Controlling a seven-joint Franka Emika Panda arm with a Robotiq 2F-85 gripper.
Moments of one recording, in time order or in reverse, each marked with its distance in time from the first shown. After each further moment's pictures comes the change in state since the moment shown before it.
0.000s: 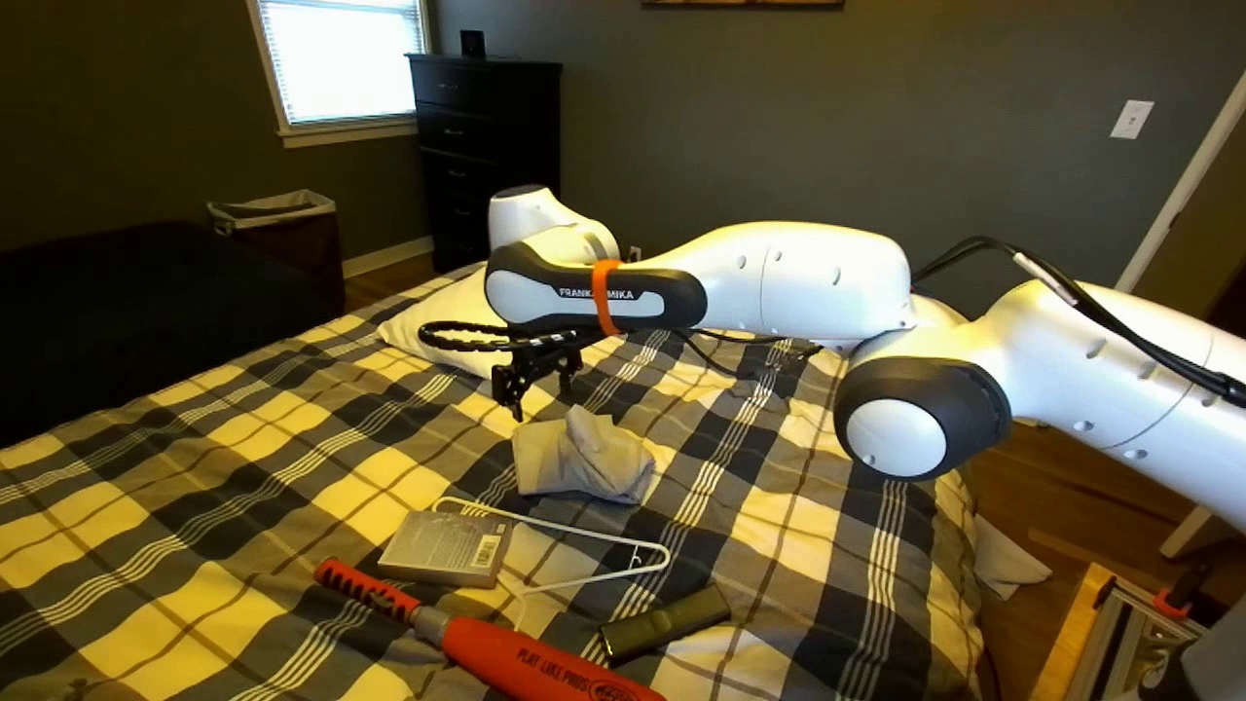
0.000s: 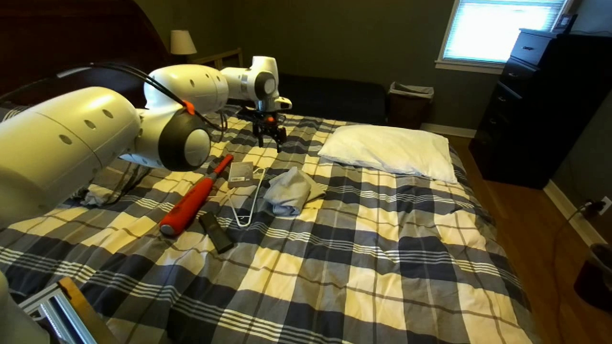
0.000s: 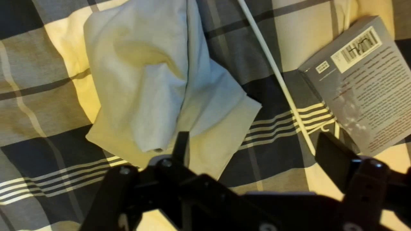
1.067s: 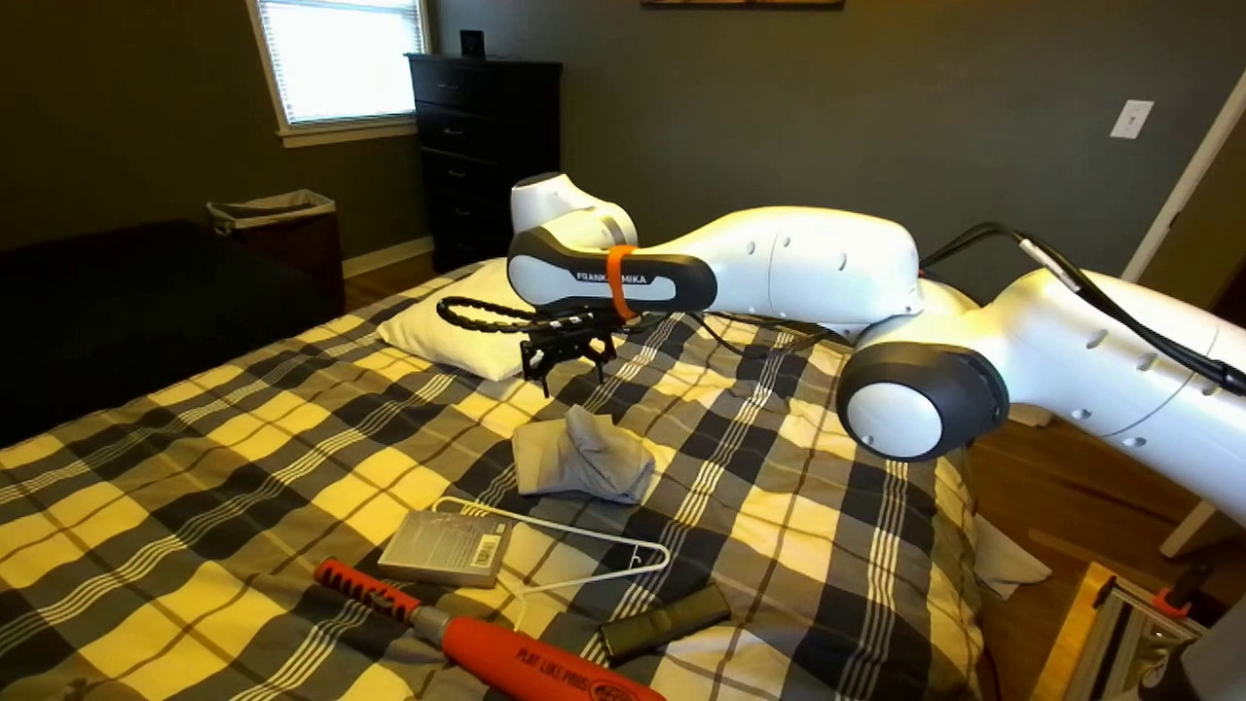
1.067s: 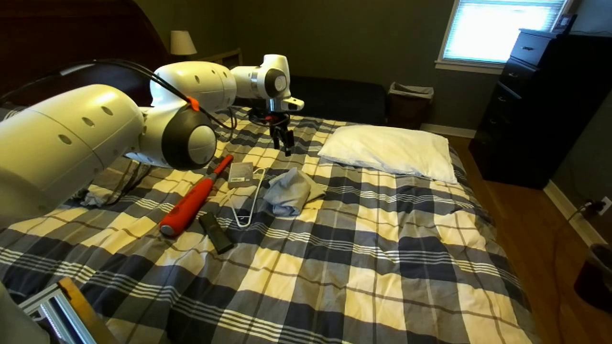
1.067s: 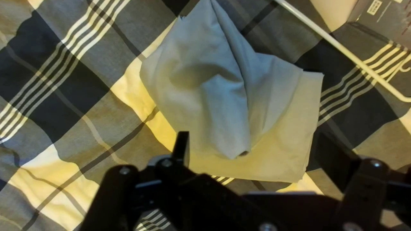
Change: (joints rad) arm -0.044 -0.022 -0.052 -0.013 -0.009 -0.057 0.381
